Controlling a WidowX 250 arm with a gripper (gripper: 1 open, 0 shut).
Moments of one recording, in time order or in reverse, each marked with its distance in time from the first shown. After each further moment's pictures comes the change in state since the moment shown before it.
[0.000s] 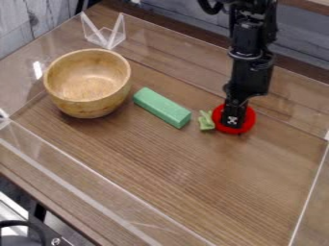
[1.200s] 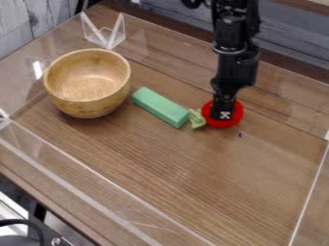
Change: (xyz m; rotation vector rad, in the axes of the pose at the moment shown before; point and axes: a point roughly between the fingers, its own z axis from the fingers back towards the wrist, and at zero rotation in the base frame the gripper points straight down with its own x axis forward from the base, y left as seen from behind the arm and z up) arm -0.032 -0.011 0.013 -0.052 0.037 0.179
